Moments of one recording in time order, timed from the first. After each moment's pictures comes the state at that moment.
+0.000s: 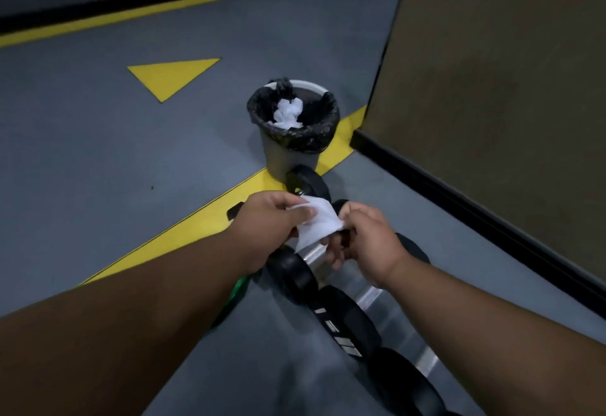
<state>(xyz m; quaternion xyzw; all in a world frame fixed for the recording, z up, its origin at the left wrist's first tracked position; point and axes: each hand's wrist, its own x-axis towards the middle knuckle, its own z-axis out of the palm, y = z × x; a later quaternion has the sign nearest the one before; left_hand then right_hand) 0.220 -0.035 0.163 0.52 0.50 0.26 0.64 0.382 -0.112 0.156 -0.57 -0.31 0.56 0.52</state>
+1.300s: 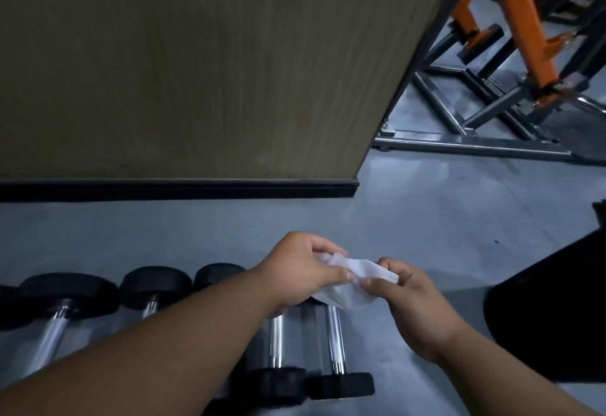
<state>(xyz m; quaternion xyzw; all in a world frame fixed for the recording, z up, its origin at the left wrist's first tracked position) 0.577 -0.436 0.192 0.72 0.08 -0.16 0.67 0.593 -0.641 0.191 -0.70 -0.04 0.25 0.67</state>
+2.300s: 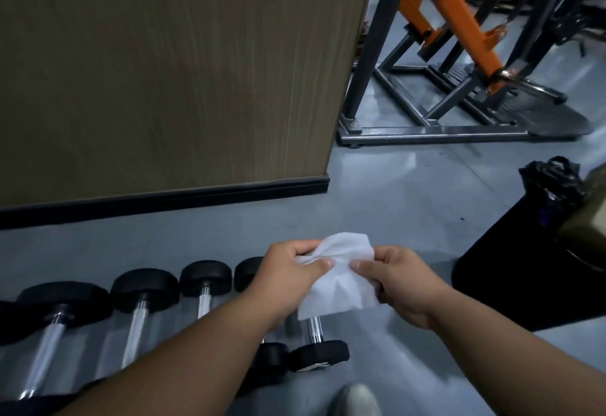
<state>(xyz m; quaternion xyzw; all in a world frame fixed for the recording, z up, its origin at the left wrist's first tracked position) 0.532 -0.506 0.210 0.69 0.10 -0.09 0.71 0.573 -0.705 0.215 -0.71 0.04 0.28 0.65</state>
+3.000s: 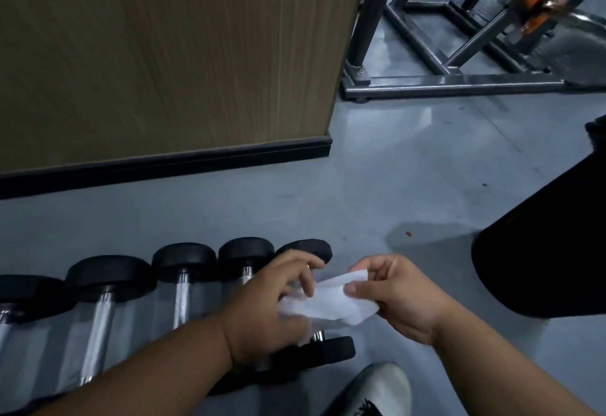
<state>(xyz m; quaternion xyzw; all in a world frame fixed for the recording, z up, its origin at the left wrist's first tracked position) 0.543 -0.476 0.112 0.77 -0.15 -0.11 0.60 0.595 -0.713 0.126 -0.61 0.08 0.36 0.70</state>
